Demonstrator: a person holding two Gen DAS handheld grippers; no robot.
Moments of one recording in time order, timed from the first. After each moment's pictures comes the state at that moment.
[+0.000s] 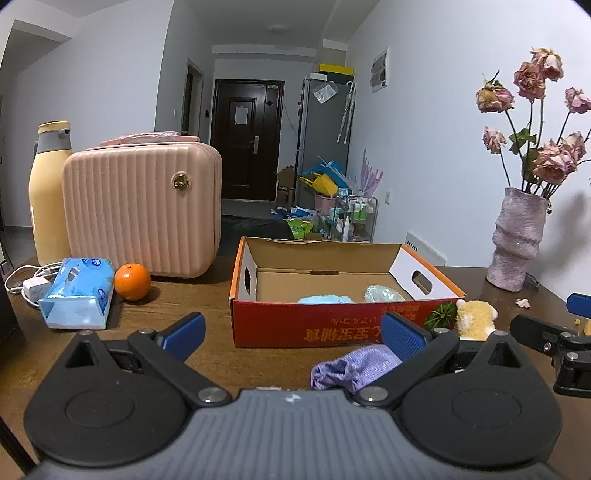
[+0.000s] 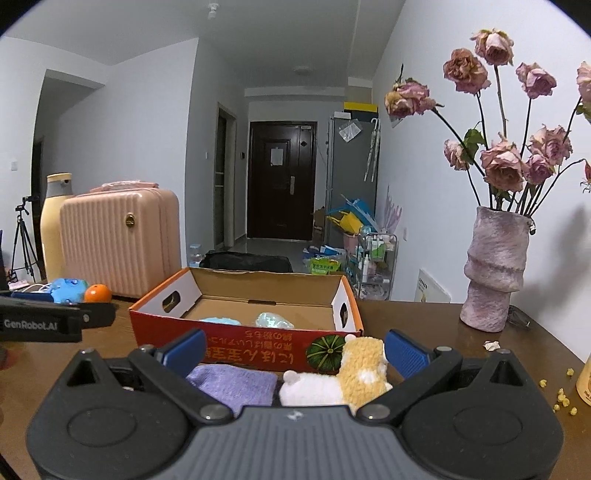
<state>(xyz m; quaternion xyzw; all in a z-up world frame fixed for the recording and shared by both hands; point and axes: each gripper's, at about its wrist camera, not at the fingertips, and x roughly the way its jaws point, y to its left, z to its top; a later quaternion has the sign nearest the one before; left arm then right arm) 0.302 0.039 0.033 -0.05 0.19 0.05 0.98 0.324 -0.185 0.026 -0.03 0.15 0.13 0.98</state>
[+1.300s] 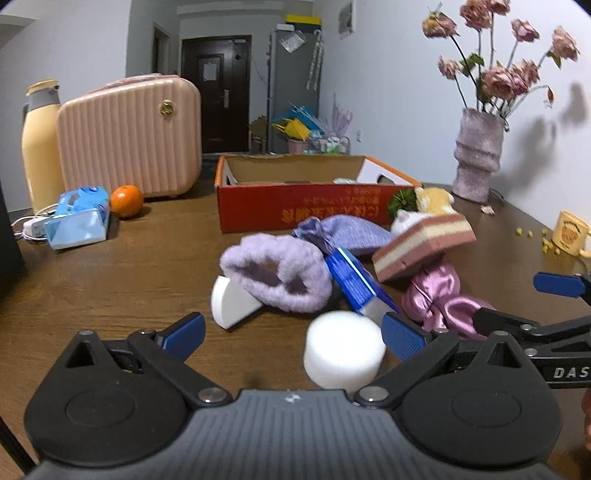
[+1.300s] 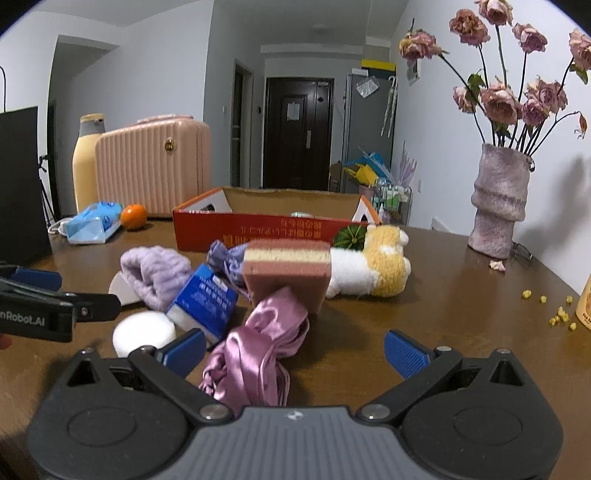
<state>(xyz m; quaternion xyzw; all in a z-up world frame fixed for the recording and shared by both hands) 0.217 0.025 -0.021 -0.02 0.28 0.00 0.96 0.237 -0.186 -0.035 -0.05 0.24 0.15 0.96</state>
